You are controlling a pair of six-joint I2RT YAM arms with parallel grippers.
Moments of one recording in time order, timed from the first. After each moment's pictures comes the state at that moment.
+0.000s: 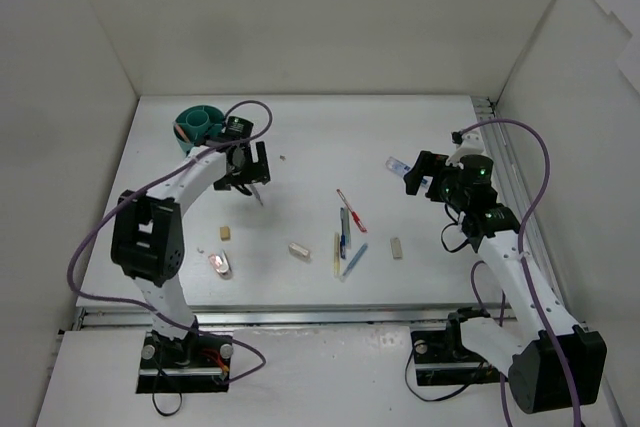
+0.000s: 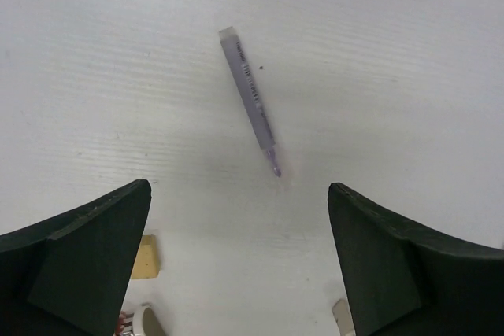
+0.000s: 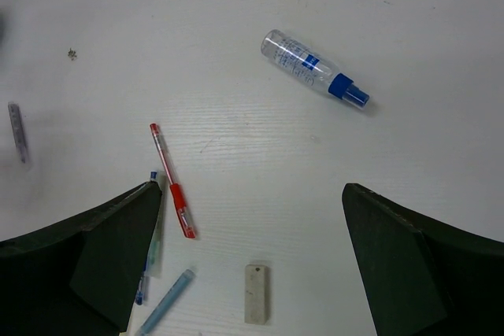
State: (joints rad) left arm -0.29 1.85 1.43 -0.70 -0.14 -0.52; right arm 0.11 1.02 0.76 -0.22 -0.09 0.29
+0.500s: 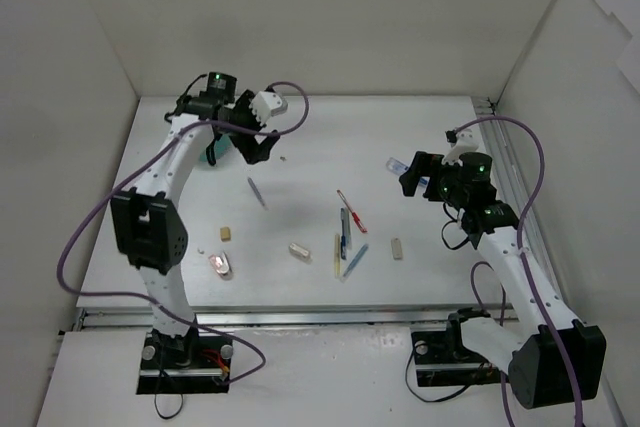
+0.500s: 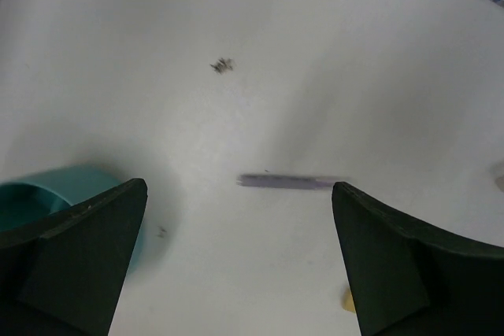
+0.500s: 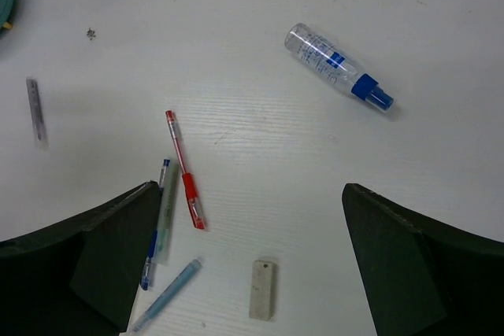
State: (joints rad) left arm -0.23 1.81 1.72 -0.82 0.43 0.67; right arm 0.11 1.05 0.78 -0.22 -0.17 0.25
